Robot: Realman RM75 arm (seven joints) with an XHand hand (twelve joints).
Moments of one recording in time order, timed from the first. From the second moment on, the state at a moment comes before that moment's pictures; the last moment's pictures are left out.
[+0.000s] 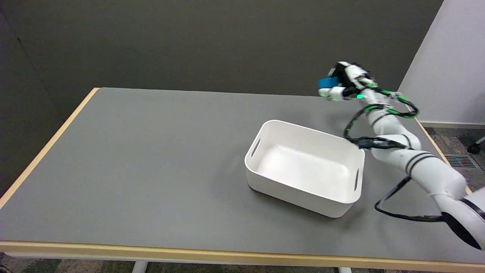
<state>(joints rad) 0.59 -0.96 1.29 -0.64 -2.48 0.41 0.51</state>
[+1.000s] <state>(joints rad) -0.10 -0.96 1.88 -1.06 -2.04 0.44 0.65</state>
